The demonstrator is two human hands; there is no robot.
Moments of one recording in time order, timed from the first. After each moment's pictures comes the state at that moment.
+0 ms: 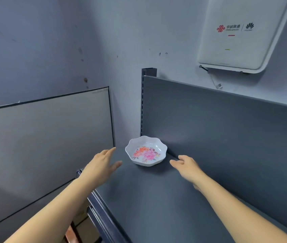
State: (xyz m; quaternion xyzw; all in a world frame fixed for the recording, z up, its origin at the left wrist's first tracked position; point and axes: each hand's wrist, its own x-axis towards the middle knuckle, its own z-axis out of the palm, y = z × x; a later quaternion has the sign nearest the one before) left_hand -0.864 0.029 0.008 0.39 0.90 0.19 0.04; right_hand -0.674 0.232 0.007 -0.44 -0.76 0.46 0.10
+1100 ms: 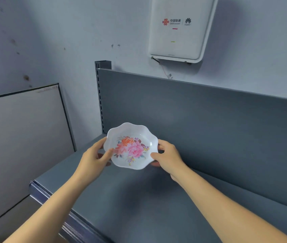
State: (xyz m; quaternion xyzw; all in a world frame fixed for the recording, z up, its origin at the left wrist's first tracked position) left_hand -0.807 0.070 0.023 0.46 0.70 0.52 0.19; right_hand -0.625 0.198 0.031 -0.43 -0.69 0.52 0.28
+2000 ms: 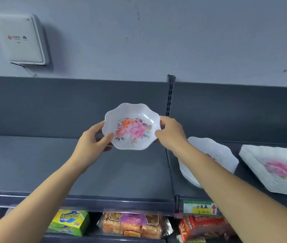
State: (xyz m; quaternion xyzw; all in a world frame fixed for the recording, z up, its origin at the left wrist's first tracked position) left_hand -0.351 -0.012 0.092 0.61 0.50 0.53 0.29; right_hand -0.140 0.032 0.117 -0.58 -0.67 0.23 0.40
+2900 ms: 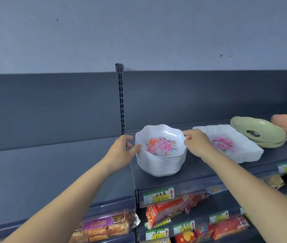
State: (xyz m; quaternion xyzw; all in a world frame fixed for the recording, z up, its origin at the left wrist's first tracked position) left_hand -0.183 0.038 0.052 0.71 0.52 0.30 0.37; right_hand 0.057 0.014 0.066 -0.75 -0.54 0.18 0.34
